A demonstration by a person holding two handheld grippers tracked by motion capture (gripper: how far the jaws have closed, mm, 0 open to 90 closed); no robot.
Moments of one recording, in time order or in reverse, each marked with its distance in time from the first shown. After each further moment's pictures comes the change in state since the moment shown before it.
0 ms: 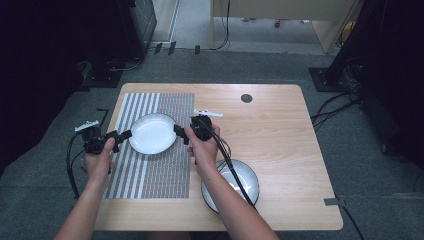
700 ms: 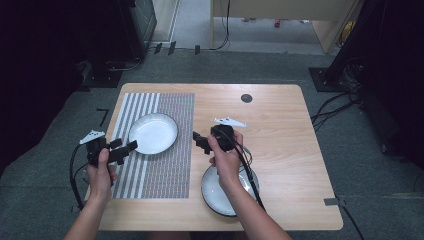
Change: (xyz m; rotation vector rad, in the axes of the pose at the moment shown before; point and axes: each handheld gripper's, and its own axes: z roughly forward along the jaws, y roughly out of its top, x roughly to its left) left arm -0.039 -0.025 -0.022 0.004 -0.001 0.108; right arm -0.021 -0.012 -0.075 -0.054 -0.057 -0.102
